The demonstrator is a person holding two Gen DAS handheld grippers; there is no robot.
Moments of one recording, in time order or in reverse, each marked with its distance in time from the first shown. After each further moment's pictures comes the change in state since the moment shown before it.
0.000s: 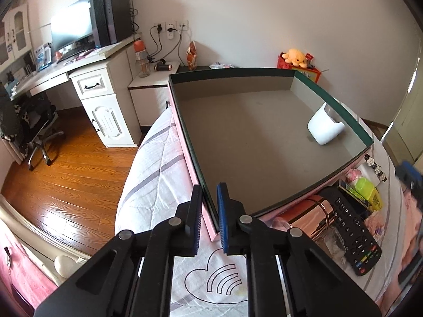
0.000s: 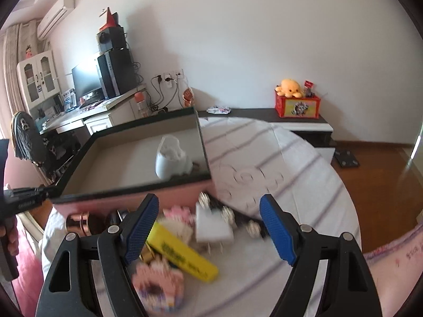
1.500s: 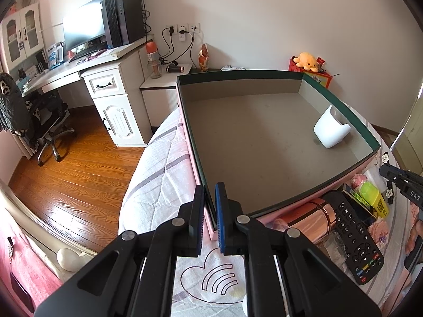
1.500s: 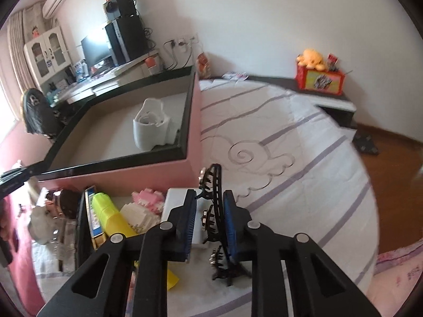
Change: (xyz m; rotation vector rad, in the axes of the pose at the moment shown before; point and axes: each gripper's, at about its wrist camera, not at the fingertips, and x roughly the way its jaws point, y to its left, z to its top) left arm -0.004 -0.008 -0.006 -0.028 -0.016 0.070; right arm 0.059 -0.027 0.010 -0.075 0.180 0.089
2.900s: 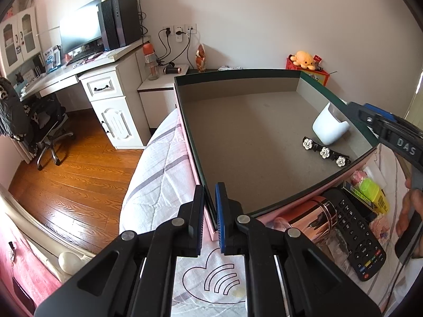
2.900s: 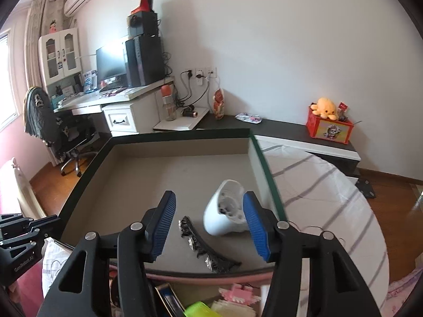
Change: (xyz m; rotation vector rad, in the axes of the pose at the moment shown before) left arm 0.001 -0.002 0.000 0.025 0.000 -0.005; right arm 0.005 0.100 0.057 -0.100 -0.175 -0.046
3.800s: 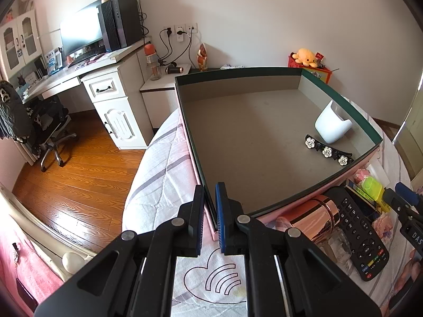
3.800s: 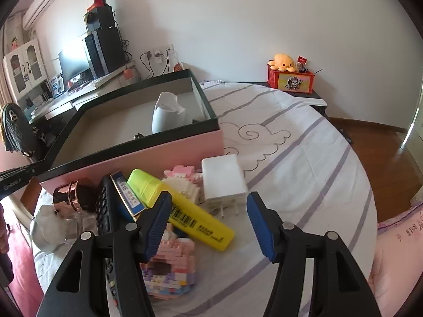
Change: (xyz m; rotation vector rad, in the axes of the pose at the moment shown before) left arm -0.001 -0.001 -0.001 0.011 0.004 0.022; right arm -0.045 -0.038 -0.090 0.181 0.123 -0.121
